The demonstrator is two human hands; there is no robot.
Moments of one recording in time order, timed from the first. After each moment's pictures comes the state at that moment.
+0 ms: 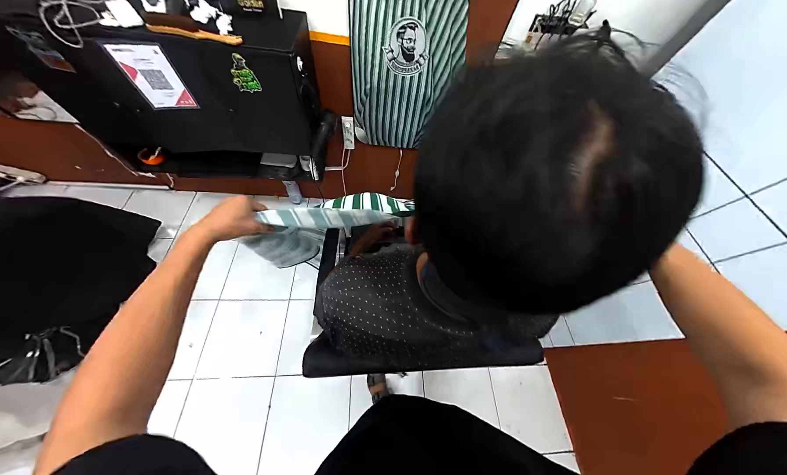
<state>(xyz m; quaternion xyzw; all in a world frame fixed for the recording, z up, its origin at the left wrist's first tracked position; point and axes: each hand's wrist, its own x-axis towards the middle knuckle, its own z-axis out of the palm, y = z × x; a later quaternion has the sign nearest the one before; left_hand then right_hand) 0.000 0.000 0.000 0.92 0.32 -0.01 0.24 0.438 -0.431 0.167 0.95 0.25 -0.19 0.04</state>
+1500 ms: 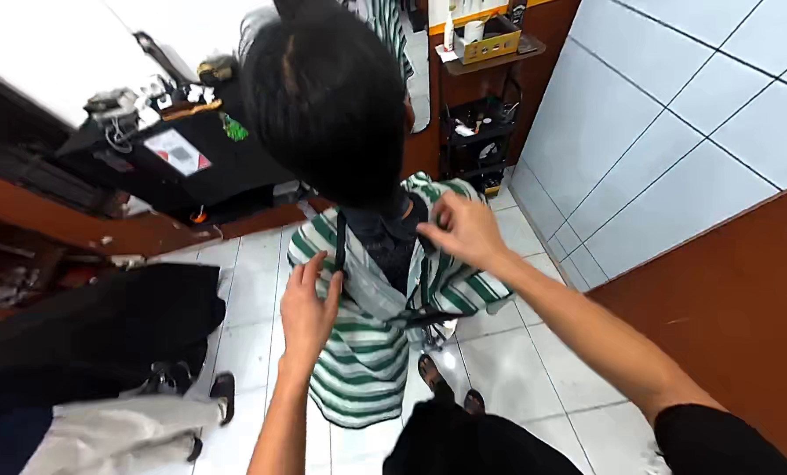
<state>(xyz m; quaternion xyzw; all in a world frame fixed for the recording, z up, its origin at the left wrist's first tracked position) 0.016 -0.411 0.045 0.89 0.31 0.27 0.17 0.287 -0.563 0.059 0.78 0.50 -0.03 -0.37</state>
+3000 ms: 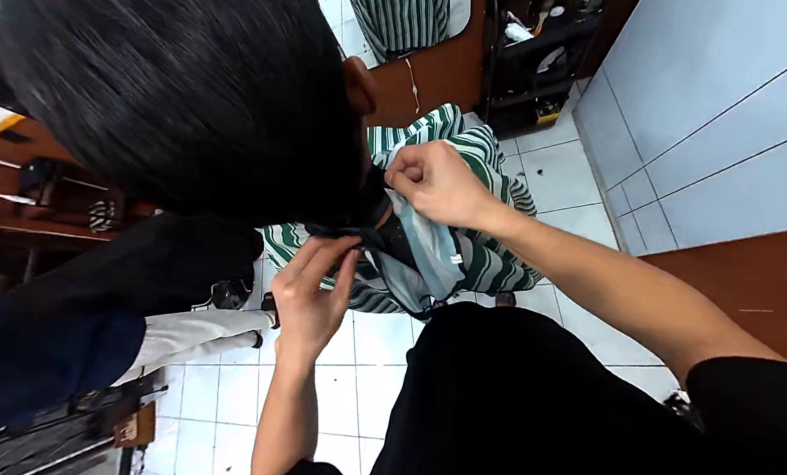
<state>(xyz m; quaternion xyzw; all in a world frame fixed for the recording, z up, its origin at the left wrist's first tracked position) 0.116 -0.442 0.087 0.92 0.20 0.32 0.14 0.358 -0.492 0.074 0.62 0.56 -0.27 -0.48</state>
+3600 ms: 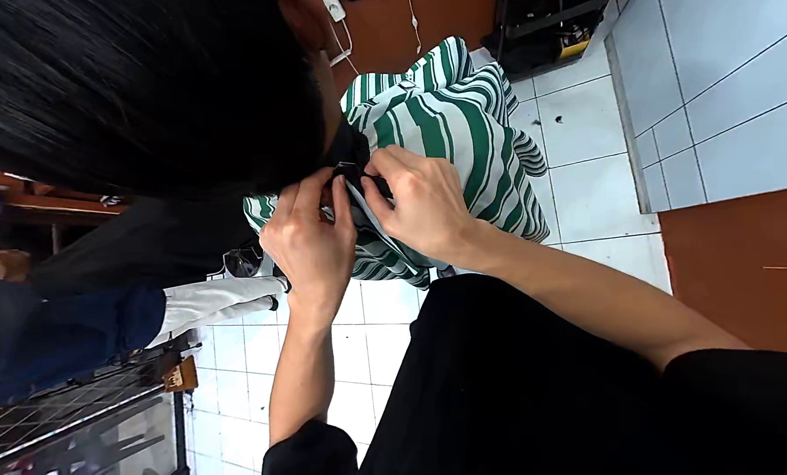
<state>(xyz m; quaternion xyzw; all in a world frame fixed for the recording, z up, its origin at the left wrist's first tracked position) 0.169 -0.459 0.086 0.90 0.36 0.26 -0.03 0.307 -0.519 0.042 0.66 0.56 -0.04 -0.49</state>
